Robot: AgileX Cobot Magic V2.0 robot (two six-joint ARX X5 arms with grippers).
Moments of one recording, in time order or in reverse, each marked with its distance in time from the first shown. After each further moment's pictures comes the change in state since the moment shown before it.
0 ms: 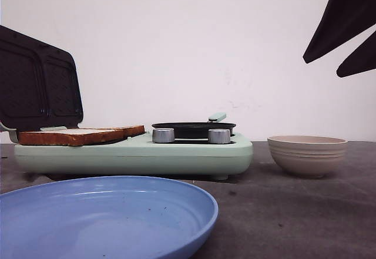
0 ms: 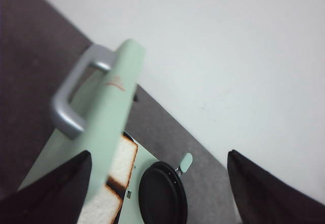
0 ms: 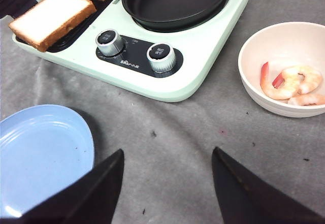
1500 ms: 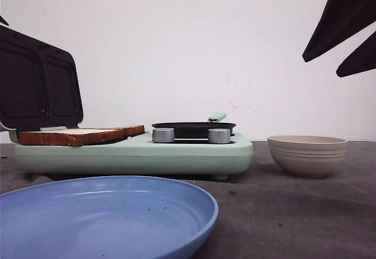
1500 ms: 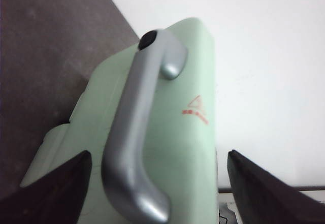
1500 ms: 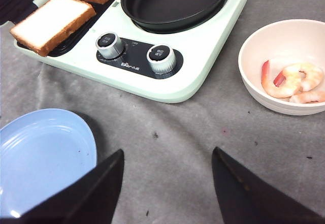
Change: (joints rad) left arm -0.035 0.443 0.000 0.290 0.129 -0.074; right arm 0.000 0.000 0.000 0.002 0.000 0.031
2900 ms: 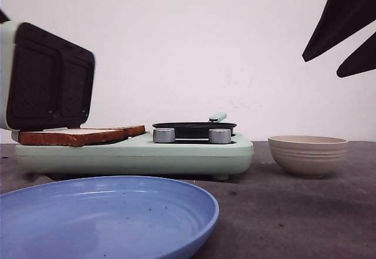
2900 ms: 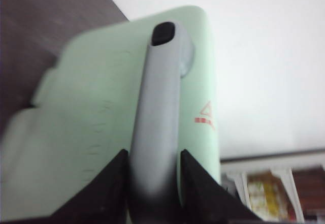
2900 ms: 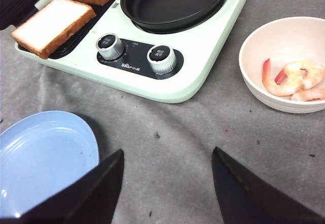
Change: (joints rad) left arm -0.137 0.019 0.014 0.023 0.003 0.055; right arm 0.000 0.000 0.000 0.000 0.000 0.023
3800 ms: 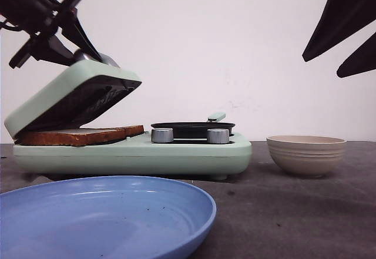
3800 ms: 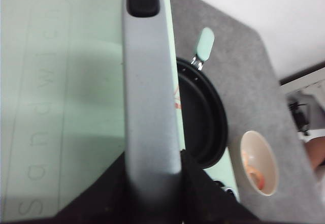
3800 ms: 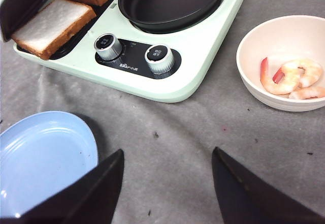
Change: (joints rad) left arm -0.402 -0.005 0.018 -0.184 -0.383 0.337; right arm 0.000 0.000 0.000 0.000 0.000 0.003
